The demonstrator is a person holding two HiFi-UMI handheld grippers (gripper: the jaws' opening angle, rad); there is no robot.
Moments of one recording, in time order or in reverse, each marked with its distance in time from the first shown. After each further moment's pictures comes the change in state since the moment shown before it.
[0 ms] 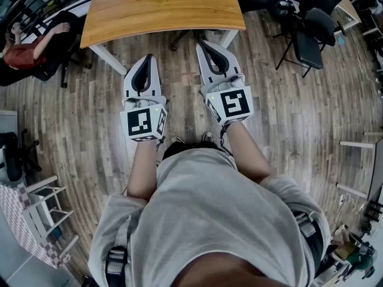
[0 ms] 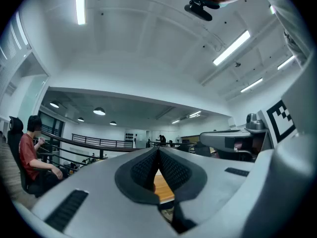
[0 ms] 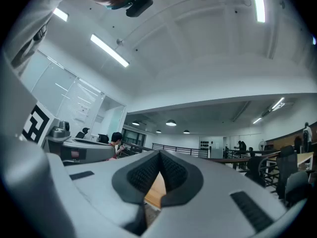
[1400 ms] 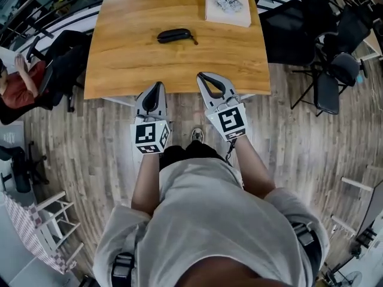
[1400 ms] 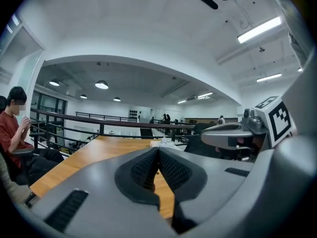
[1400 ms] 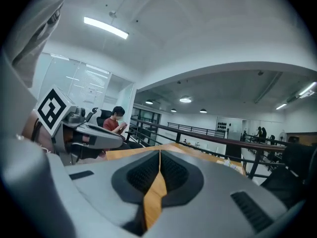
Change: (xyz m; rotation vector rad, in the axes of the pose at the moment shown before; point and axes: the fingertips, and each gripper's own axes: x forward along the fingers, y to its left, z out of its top) left arm 0.300 0.154 -0.167 -0.091 0.298 0.039; right arm 0.310 -0.121 -0.187 -0.013 0.282 0.238
